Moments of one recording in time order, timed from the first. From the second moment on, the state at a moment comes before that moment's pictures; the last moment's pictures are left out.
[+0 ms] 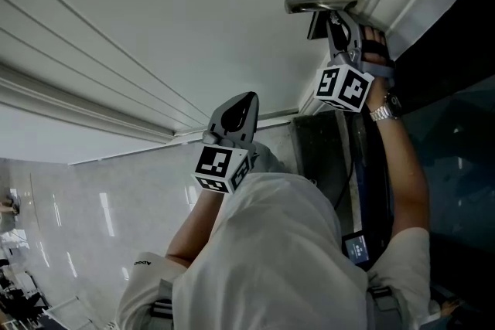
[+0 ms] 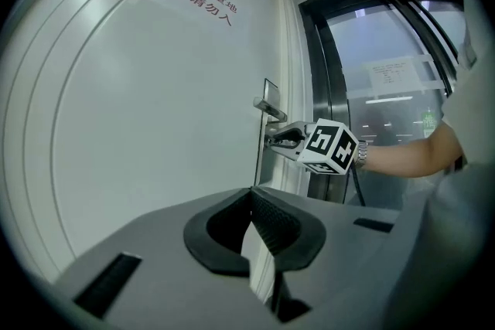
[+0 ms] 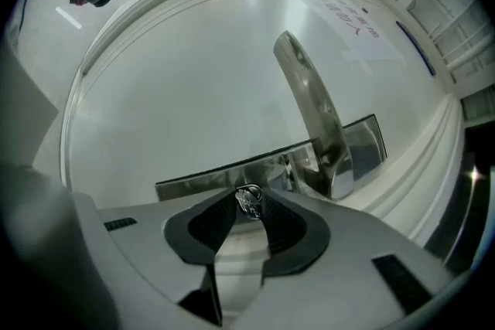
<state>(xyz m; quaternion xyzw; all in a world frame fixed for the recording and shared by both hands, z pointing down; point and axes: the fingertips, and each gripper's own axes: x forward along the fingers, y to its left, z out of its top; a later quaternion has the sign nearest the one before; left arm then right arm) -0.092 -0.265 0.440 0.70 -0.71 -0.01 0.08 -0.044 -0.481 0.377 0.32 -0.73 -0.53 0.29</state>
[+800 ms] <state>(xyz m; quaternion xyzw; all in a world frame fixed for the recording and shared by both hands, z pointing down) -0.092 -0.267 0.436 0.69 -0.72 -0.01 0.08 -0.041 -0.485 0.374 0.37 -0.79 -0.43 0.25</state>
